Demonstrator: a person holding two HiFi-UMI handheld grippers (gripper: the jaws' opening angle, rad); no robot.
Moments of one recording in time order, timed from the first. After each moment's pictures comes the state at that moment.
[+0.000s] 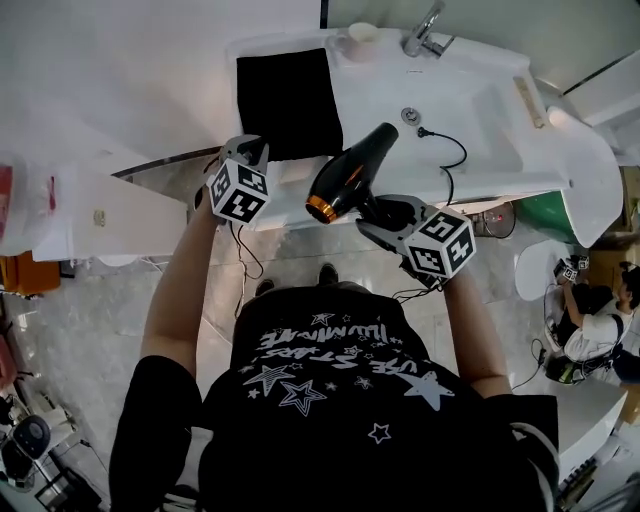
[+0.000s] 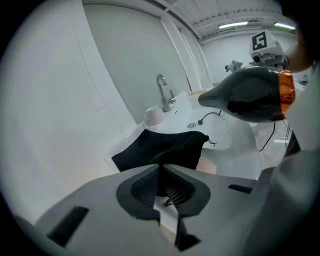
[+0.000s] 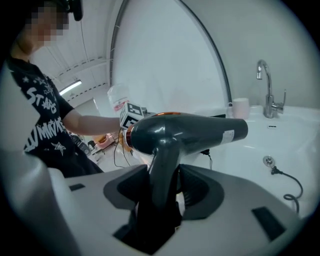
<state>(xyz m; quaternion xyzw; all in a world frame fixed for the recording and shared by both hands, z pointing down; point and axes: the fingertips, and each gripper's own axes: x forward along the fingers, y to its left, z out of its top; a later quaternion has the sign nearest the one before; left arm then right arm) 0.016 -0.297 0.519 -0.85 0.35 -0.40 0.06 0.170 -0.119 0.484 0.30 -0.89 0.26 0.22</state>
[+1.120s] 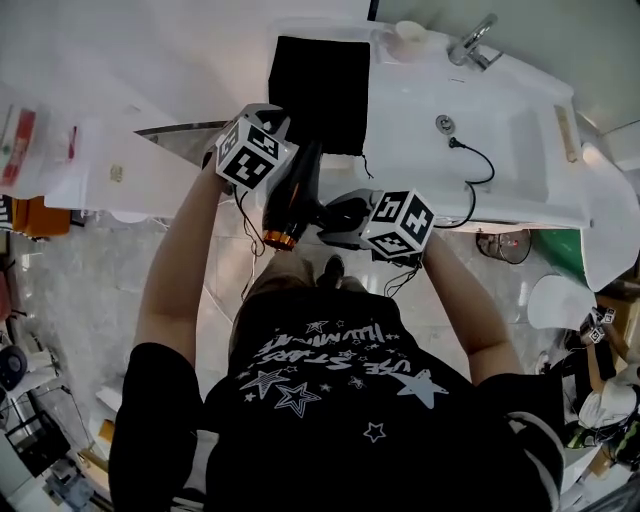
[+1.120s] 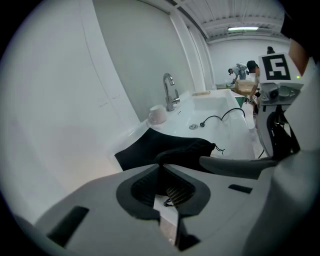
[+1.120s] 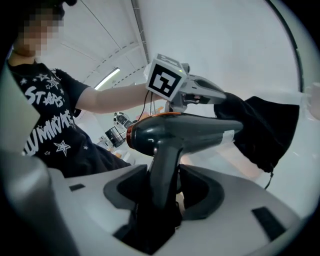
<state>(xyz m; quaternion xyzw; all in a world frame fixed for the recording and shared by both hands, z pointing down) 0.008 -0.306 0.494 -0.84 0.35 -0.41 0.02 0.060 -0.094 0.512 0.01 -0.93 0.24 0.28</state>
